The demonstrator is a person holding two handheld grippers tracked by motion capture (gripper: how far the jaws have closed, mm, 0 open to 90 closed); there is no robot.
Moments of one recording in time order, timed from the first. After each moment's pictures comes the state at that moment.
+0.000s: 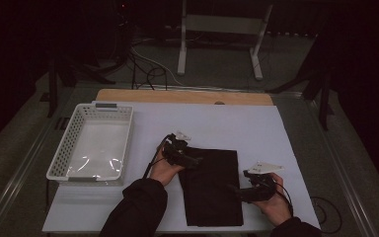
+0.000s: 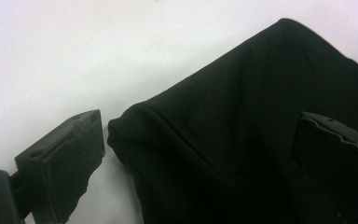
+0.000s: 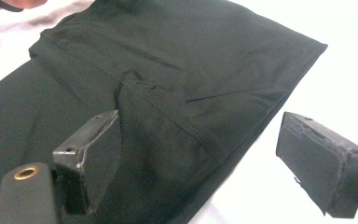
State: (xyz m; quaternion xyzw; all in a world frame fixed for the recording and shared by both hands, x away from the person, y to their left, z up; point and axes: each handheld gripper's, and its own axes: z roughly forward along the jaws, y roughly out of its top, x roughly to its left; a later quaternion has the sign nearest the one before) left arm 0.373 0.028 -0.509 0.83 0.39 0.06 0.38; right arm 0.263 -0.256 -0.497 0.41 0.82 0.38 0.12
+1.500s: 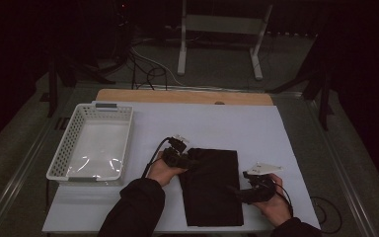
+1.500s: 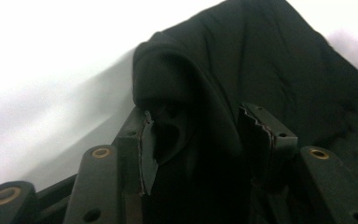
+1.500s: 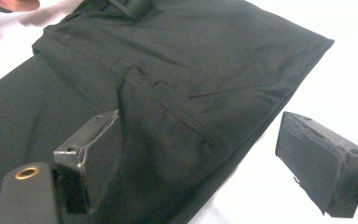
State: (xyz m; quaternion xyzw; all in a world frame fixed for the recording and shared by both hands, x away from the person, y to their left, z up) left arm 0.374 0.034 -0.518 0.84 0.39 -0.06 0.38; right arm 0.261 -0.255 -0.498 0.41 0.82 0.38 0.12
